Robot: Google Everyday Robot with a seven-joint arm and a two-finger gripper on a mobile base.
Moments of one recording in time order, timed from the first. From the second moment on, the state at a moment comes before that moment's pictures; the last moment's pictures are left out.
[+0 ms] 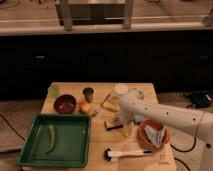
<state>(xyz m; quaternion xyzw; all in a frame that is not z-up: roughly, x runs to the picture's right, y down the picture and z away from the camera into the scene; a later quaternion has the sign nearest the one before) 0.108 0.220 0.843 -0.32 -0.11 -0.18 0.92</state>
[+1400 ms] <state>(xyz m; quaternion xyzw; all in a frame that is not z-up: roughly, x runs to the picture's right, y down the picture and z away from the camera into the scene) 0.115 0.222 0.859 -0.33 -0.14 -0.24 0.90</state>
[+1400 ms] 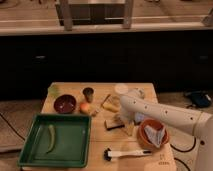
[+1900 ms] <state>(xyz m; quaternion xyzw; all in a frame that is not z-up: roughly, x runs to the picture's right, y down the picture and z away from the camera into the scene) 0.117 0.222 0.862 -0.32 -0.15 -0.25 0.90</state>
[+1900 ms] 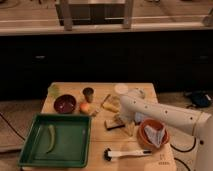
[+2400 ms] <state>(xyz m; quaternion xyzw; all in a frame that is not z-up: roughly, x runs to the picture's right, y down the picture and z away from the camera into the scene) 0.119 0.221 0.865 -0.32 -0.15 -0.27 0.89</state>
